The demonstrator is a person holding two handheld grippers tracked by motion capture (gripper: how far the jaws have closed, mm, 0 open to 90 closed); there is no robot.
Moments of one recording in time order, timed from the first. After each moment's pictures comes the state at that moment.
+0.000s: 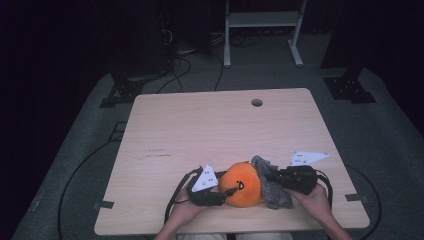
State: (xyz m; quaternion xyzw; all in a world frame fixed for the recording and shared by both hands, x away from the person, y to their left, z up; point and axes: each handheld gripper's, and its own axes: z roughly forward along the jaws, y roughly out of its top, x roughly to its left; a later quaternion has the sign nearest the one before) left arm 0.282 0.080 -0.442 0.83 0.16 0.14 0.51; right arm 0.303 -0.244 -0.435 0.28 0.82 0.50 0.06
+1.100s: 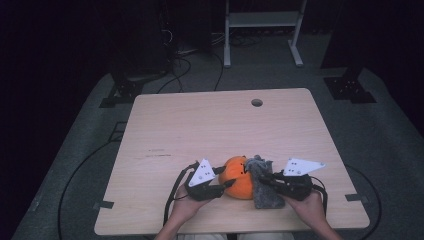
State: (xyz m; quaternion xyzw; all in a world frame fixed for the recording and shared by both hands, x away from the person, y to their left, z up) left arm 0.286 0.083 -0.427 0.81 0.19 0.16 0.53; right arm 0.279 -0.219 -0.424 0.25 0.82 0.49 0.13
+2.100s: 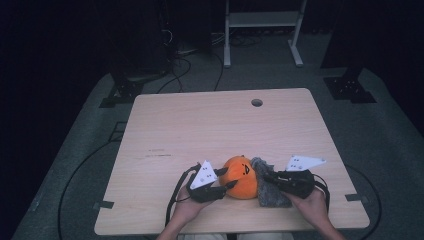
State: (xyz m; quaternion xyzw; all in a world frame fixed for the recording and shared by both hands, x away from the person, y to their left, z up) left arm 0.280 0.078 -0.431 0.81 0.18 0.16 0.53; right arm 0.288 -0.229 -0.428 0.29 0.82 0.48 0.11
